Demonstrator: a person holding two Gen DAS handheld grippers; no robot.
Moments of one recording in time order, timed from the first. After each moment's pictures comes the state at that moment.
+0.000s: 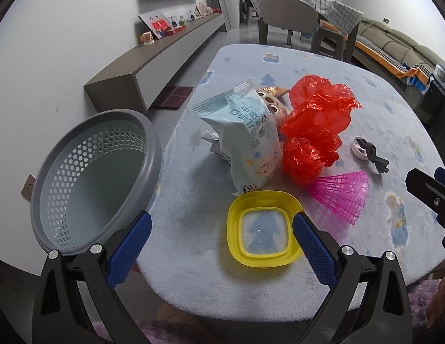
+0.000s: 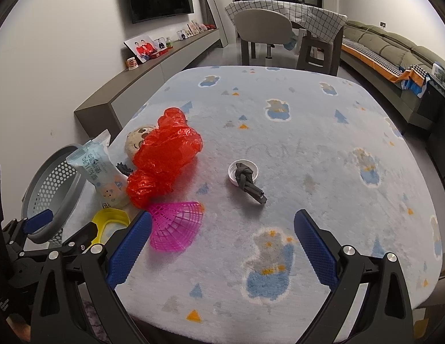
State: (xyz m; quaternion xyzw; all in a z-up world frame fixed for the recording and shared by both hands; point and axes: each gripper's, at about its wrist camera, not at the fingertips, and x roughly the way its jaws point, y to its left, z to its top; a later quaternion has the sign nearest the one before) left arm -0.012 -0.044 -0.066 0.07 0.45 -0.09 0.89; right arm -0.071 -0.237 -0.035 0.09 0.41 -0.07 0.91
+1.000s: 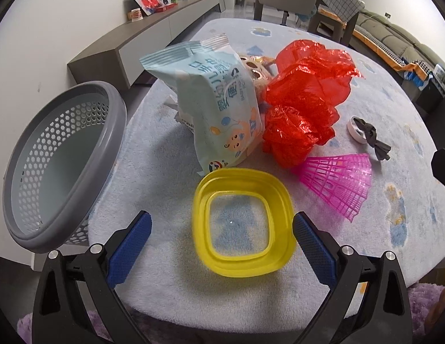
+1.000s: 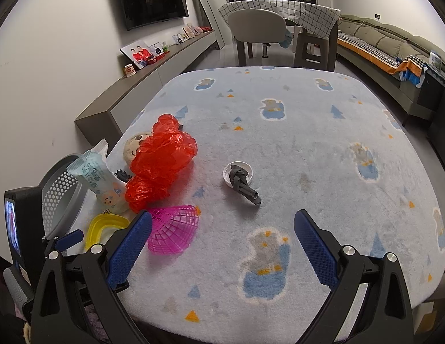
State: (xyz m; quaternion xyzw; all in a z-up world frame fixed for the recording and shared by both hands) left arm -0.001 -0.060 -0.101 0.05 0.49 -0.11 0.86; right arm -0.075 -0.249 -0.032 0.11 0.40 -0.06 0.91
